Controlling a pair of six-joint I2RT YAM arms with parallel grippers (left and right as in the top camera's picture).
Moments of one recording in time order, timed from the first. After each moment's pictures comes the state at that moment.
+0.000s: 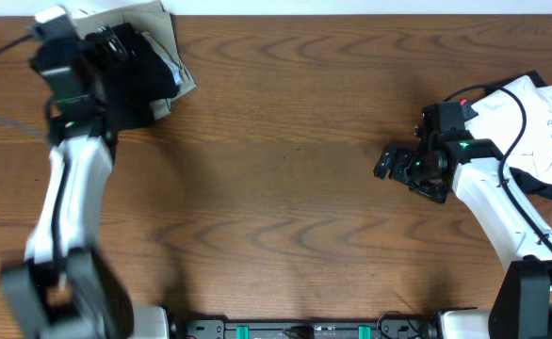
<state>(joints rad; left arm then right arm) 0.21 1.57 1.17 0.18 -0.14 -0.20 0.09 1.54 0.98 -0.75 -0.16 0.50</state>
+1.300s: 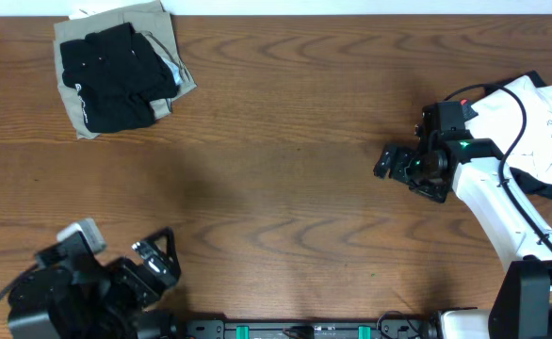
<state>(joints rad) 0.18 0.51 1.17 -1.41 0.28 -0.51 0.09 1.54 0.98 -0.75 -0.16 0.50</state>
